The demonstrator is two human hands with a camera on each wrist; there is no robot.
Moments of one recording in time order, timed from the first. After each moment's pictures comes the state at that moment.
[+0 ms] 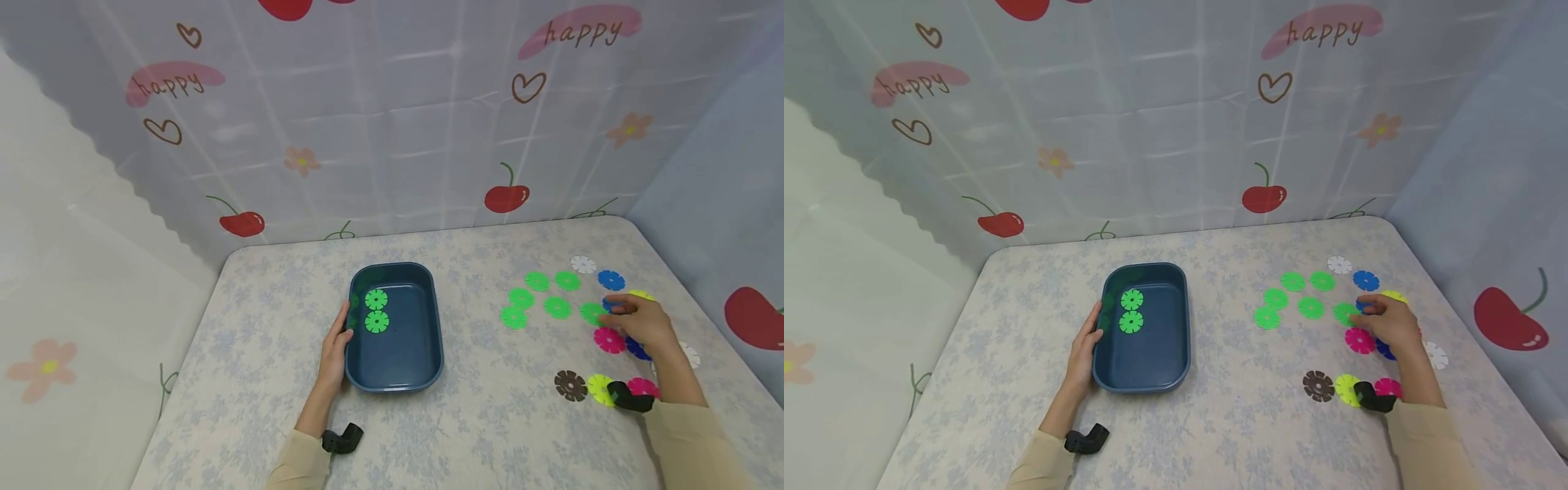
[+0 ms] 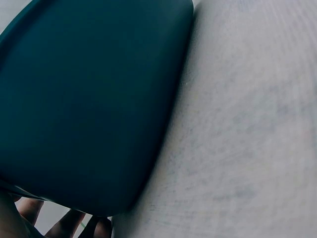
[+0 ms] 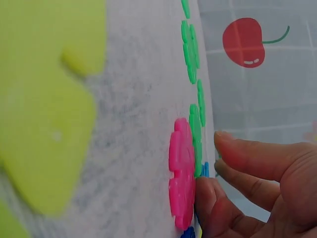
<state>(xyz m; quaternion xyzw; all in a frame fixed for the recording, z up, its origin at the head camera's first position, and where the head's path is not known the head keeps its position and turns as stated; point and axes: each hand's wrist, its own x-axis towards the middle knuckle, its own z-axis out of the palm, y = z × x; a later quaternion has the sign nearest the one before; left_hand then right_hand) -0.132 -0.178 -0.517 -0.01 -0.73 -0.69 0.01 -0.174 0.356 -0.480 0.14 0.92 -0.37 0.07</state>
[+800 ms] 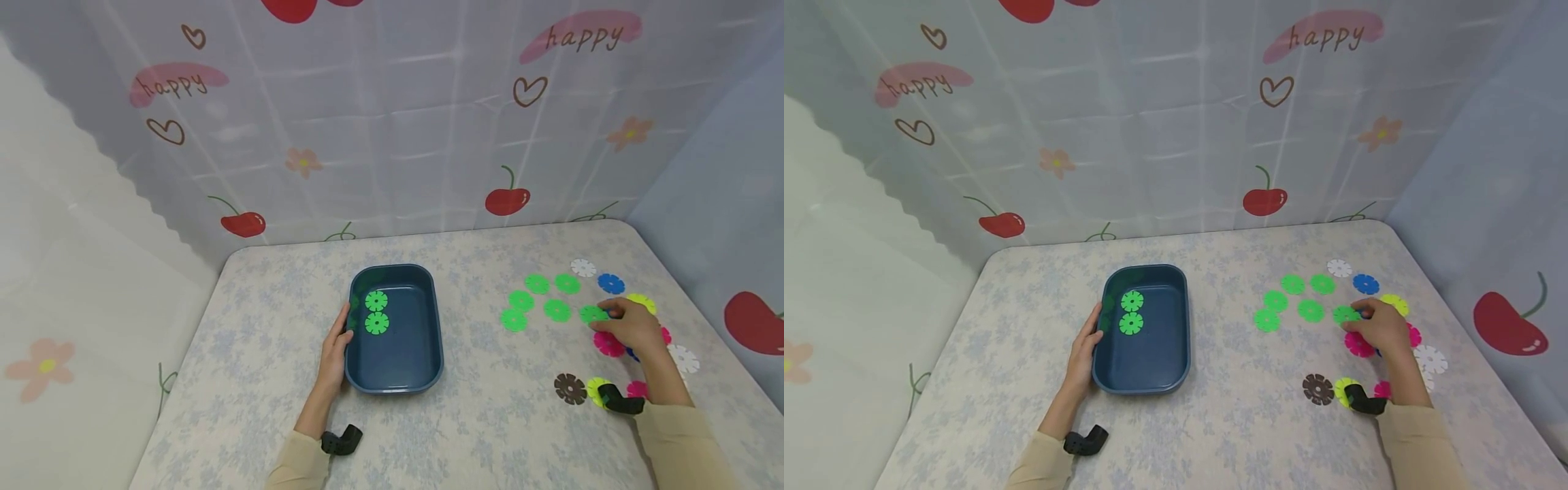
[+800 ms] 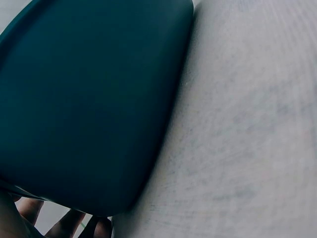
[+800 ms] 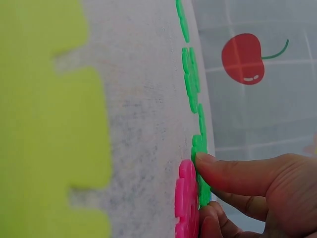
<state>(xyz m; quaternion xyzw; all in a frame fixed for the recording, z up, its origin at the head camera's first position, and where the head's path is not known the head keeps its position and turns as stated) -0.132 -0.178 -0.517 -0.01 -0.73 -0.68 0.01 -0.178 0.347 -0.488 0.14 0.94 -0.29 0.06</state>
